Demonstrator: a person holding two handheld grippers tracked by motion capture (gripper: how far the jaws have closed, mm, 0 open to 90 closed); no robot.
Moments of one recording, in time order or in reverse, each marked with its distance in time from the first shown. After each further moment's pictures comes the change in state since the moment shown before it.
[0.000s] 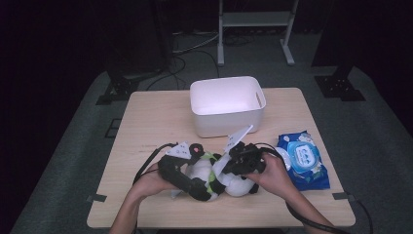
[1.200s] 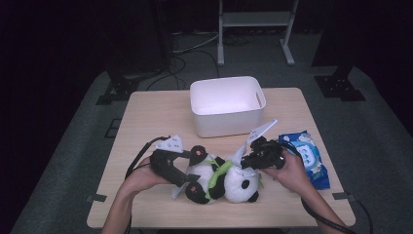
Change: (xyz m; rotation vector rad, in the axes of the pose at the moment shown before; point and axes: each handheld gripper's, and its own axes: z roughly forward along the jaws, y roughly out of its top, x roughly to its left) left arm 0.008 0.012 -0.030 -0.024 0.018 0.007; right arm -0.034 -0.040 -0.022 -0.022 -0.005 0.133
